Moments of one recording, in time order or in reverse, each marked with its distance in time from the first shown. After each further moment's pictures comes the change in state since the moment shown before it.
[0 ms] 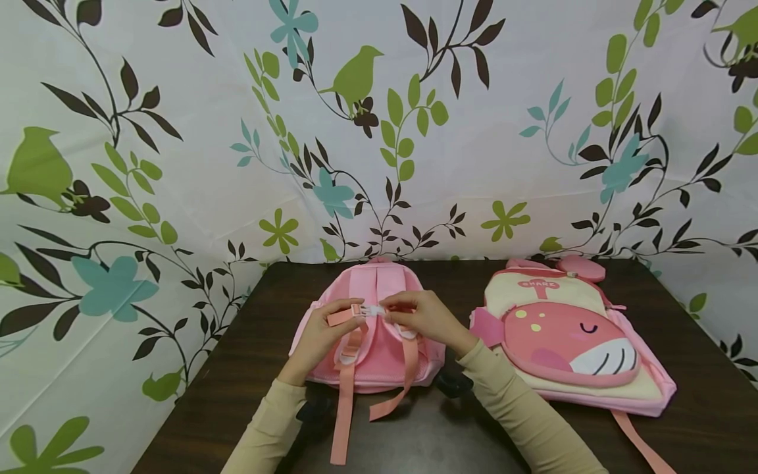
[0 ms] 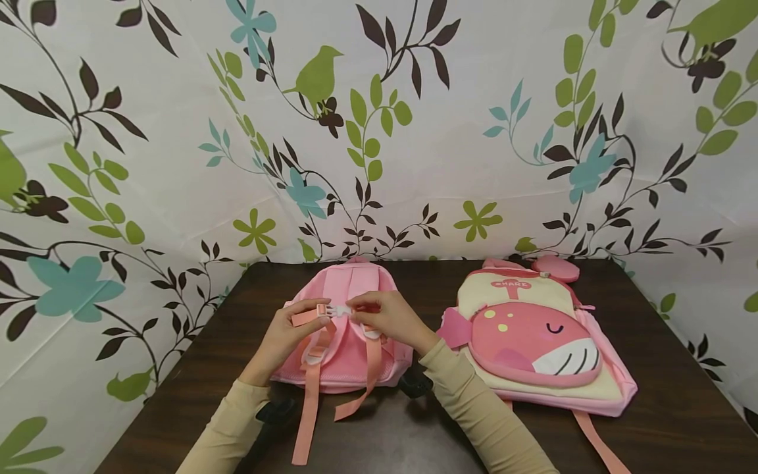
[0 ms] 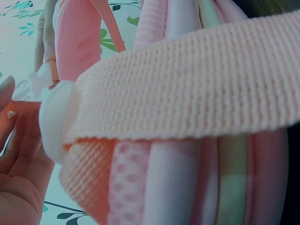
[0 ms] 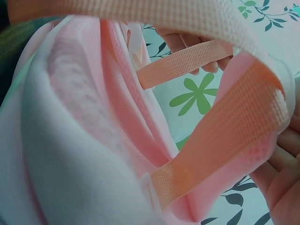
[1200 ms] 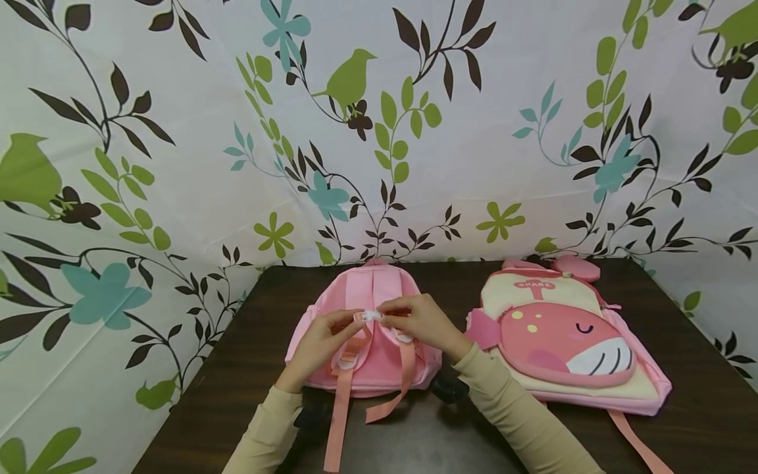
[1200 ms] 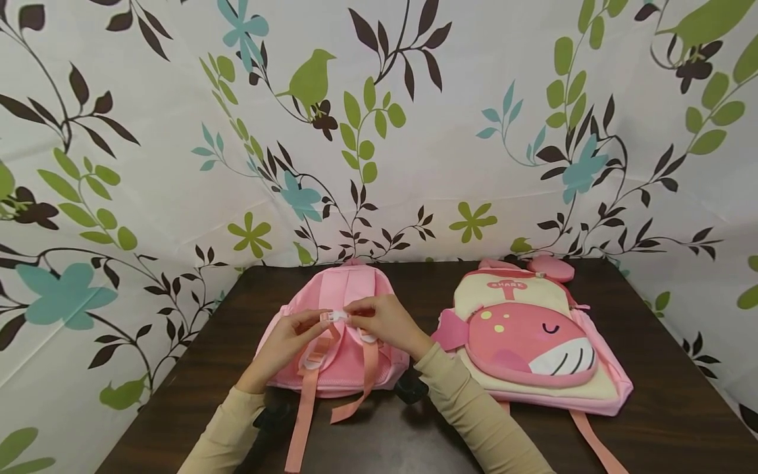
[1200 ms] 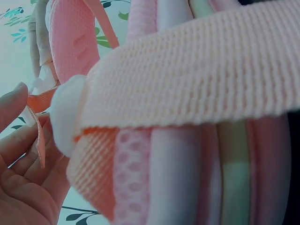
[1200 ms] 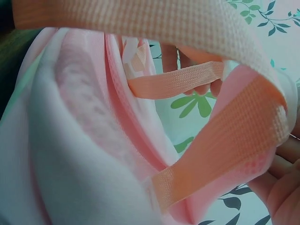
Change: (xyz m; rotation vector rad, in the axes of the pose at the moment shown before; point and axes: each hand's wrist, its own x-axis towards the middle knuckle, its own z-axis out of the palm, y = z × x) left_hand 0.000 -0.006 0.002 0.147 -0.090 0.032; right_hand -0.001 -0.003 0.005 -0.026 0.029 0.005
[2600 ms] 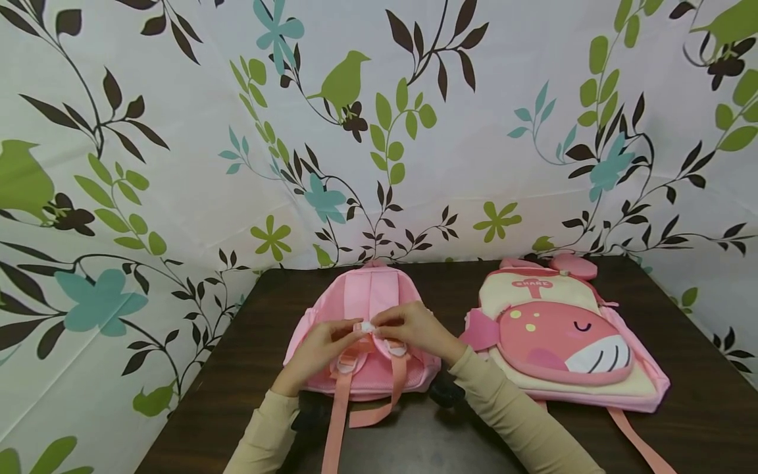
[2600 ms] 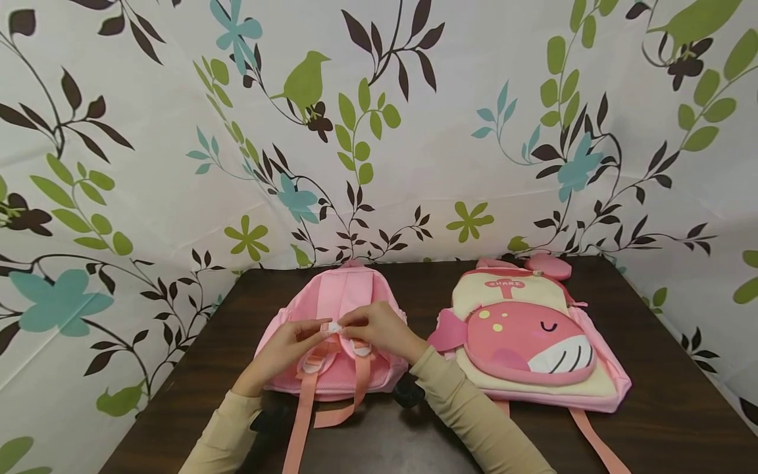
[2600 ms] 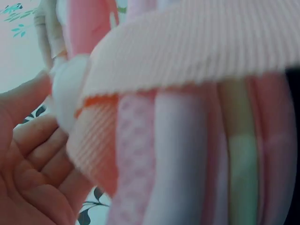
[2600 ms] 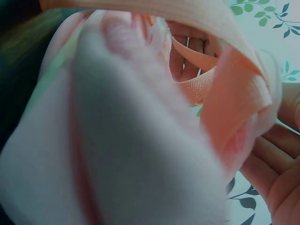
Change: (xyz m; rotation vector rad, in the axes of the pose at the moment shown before) left_hand -0.001 -0.003 -0.002 0.085 -0.118 -0.013; right_hand -0.001 0.006 0.010 0.026 -0.101 0.020
